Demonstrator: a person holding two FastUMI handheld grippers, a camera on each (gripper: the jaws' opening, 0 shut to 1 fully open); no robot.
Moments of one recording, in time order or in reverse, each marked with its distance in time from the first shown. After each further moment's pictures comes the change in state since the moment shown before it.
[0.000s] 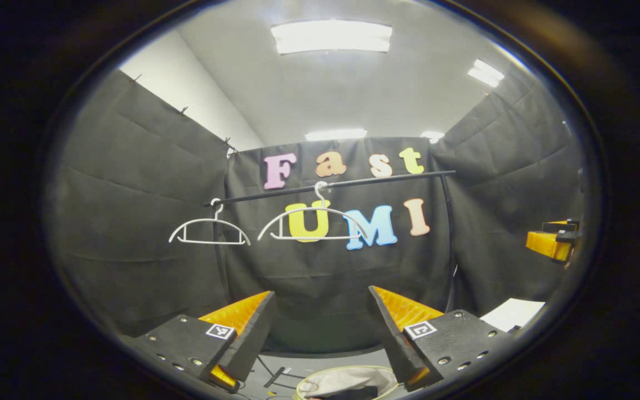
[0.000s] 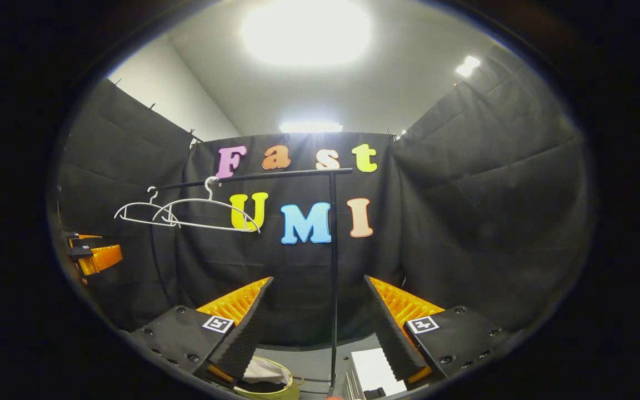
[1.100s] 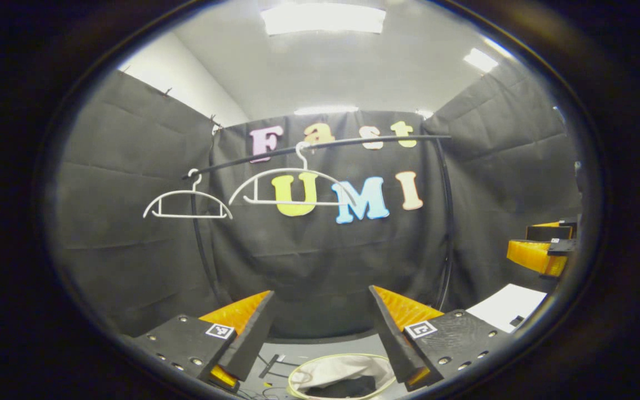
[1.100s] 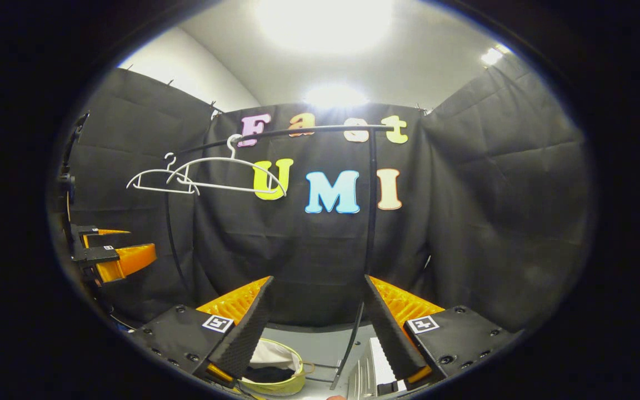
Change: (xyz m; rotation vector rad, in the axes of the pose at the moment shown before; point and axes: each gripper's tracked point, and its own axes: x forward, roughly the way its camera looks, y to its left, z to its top) left arm 0.048 -0.034 -0.063 0.004 0.112 -0.046; right arm 0.036 0.048 -0.060 -0.032 0.132 0.101
